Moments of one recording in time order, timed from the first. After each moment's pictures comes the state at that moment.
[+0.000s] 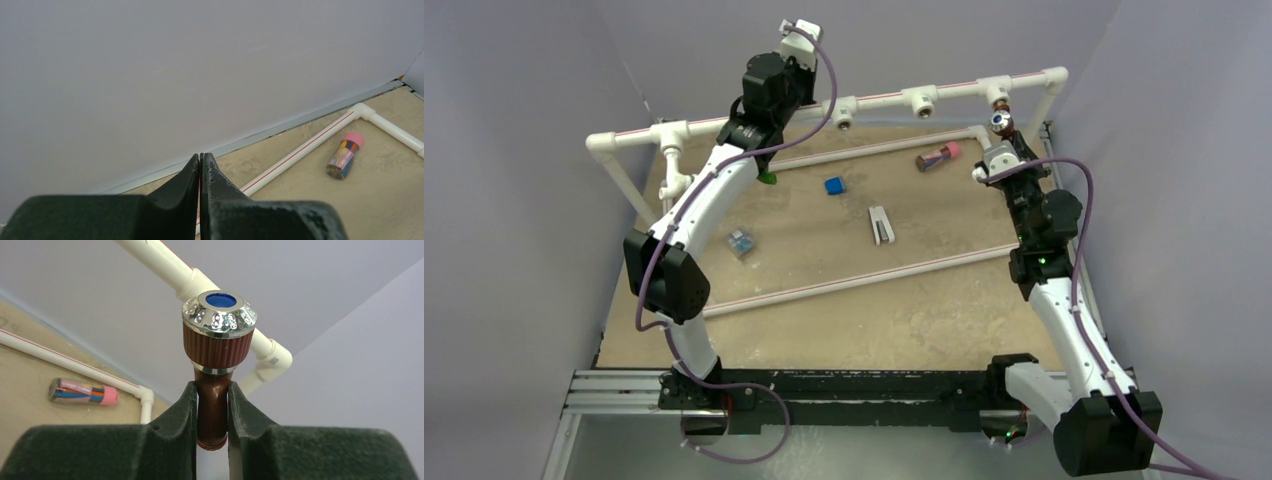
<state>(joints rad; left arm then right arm) -0.42 1.82 1.85 -0.05 -0.09 0.12 0.09 0.97 0.76 0.46 -0.13 -0.74</state>
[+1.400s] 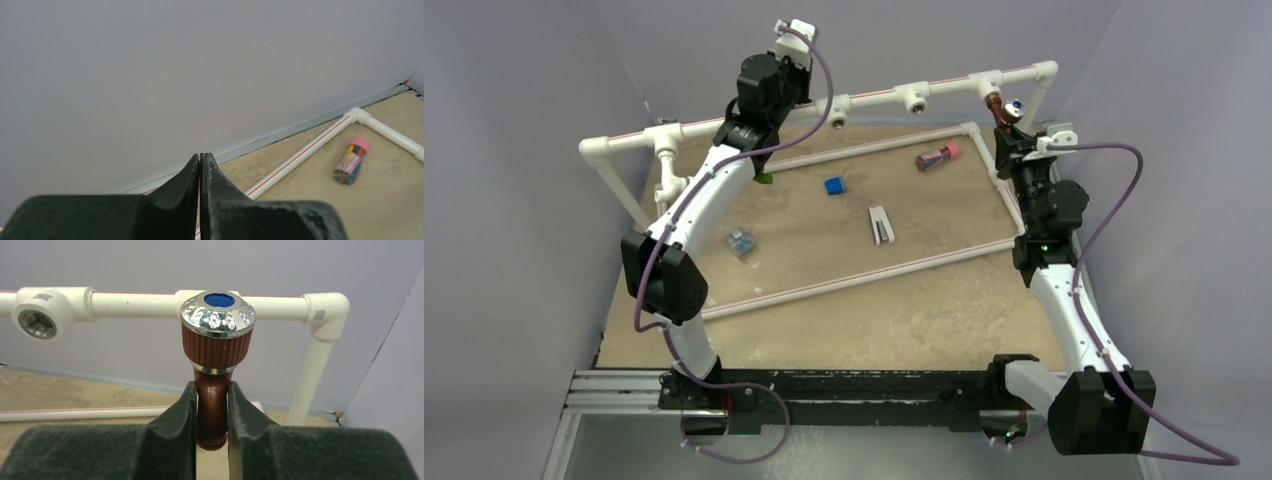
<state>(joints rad) -0.41 1.81 1.82 -0.01 -0.07 0.13 0.02 1.07 0.80 0.57 -0.19 0.00</state>
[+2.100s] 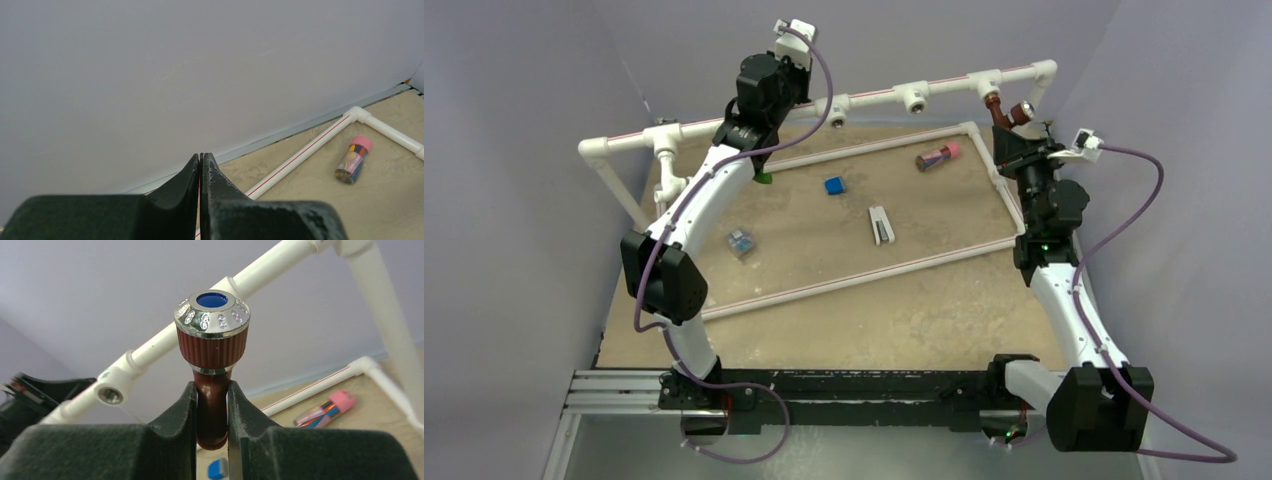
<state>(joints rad) -0.41 1.81 1.82 -0.01 -0.06 0.14 0.00 1.08 0.79 0.57 -0.12 0.69</state>
